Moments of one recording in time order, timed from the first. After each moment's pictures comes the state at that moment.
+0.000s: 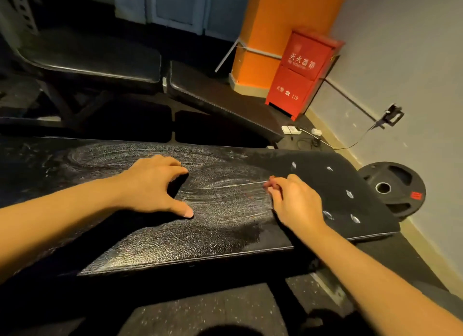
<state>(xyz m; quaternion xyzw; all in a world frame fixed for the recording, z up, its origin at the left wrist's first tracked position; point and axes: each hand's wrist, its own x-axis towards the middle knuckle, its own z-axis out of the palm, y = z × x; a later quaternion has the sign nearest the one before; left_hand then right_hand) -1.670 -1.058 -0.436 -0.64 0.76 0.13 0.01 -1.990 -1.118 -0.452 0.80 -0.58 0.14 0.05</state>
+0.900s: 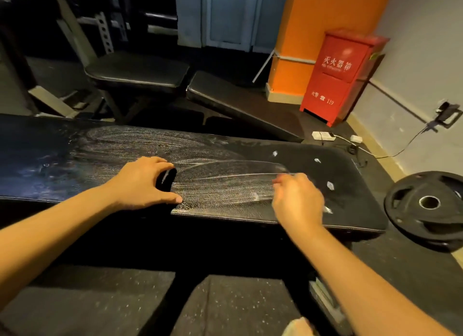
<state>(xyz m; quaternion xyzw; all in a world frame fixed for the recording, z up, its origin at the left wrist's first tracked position) -1.788 -0.999 -0.438 -0.77 0.62 0.12 -0.06 -2.104 -1.119 -0.452 0.81 -0.57 0.16 0.01</state>
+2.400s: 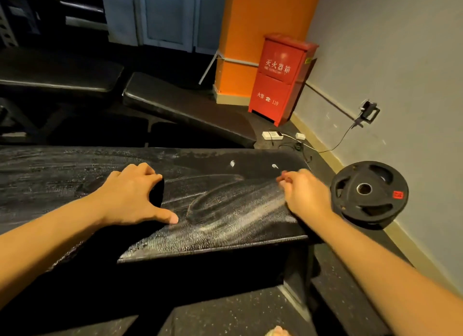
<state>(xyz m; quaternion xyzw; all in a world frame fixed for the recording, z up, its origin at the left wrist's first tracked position) -1.826 -1.092 -0.443 -0.72 0.69 0.09 0.02 -2.181 -1.213 -0.455 0.77 -0.62 0.16 0.04</state>
